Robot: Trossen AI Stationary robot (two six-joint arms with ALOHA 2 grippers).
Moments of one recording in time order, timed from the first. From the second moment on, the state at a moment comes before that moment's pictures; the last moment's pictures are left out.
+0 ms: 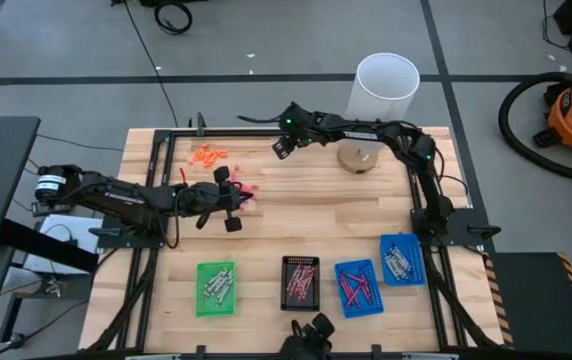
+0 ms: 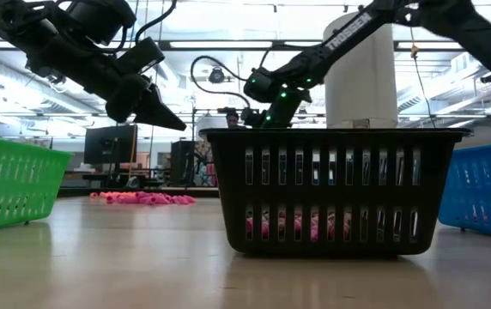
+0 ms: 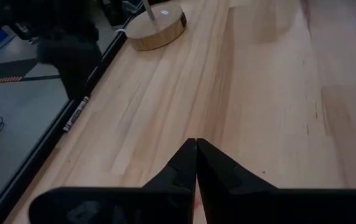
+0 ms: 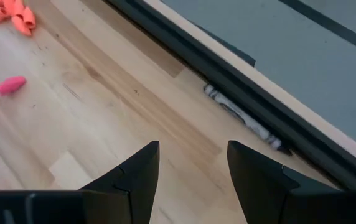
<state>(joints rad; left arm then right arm) 0.05 1.16 0.41 0.30 -0.34 0.17 -0.53 2.12 1.63 -0.41 0.11 0.29</state>
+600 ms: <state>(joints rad) 0.05 1.16 0.41 0.29 -0.34 0.17 -0.55 2.22 1.76 -0.50 0.11 0.29</state>
